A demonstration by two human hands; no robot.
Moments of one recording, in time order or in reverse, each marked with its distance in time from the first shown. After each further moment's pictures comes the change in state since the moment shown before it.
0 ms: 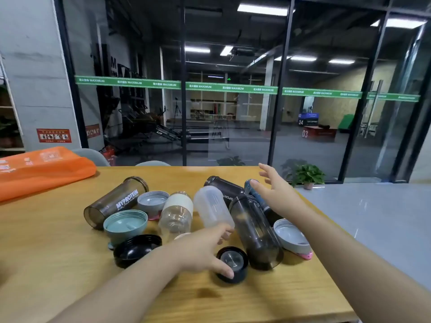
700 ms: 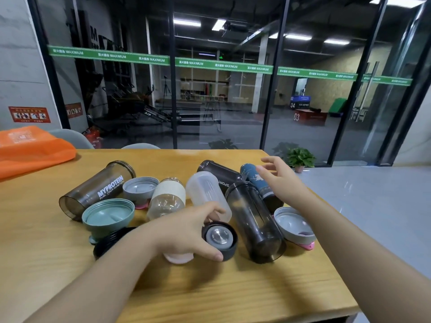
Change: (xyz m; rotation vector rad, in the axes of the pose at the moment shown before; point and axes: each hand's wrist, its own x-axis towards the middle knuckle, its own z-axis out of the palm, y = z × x) left_hand 0.003 -0.012 -0.030 -0.036 0.002 0.041; right_hand 0.020 0.026 0.007 0.057 0.033 0.127
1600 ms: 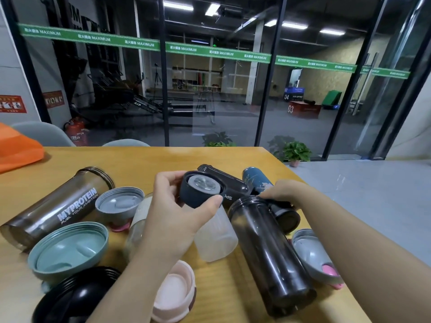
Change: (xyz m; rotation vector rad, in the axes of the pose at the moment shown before) left_hand 0.055 -0.013 -0.009 -0.855 0.860 0.035; right_hand 0.096 0.036 0.021 -0.405 -0.355 0.593
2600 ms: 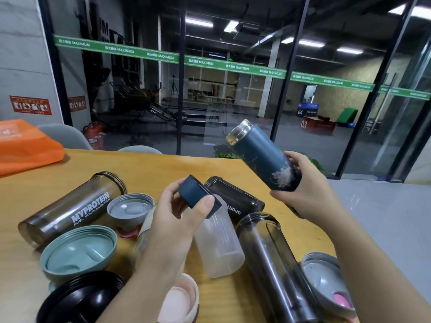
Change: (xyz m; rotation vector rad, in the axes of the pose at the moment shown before) left_hand 0.002 -0.007 -0.005 -0.274 0.087 -0.114; right_hand -0.055 0.000 -0.013 0.126 0.582 -0.707
